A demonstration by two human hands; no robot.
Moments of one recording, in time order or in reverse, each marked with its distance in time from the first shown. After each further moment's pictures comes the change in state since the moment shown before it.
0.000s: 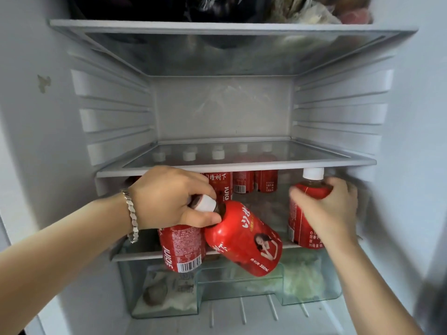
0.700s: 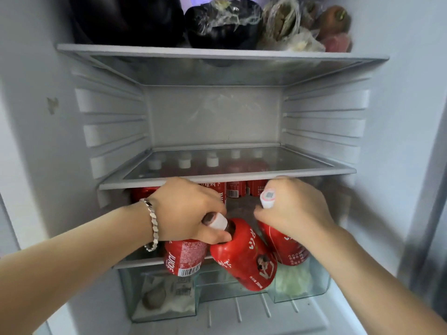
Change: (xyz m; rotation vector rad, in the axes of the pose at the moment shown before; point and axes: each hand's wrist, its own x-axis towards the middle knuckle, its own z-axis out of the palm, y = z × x) left_hand 0.014 0.012 0.000 0.163 -0.063 0.159; right_hand -0.021 -0.067 -0.008 -0.721 -0.295 -0.507
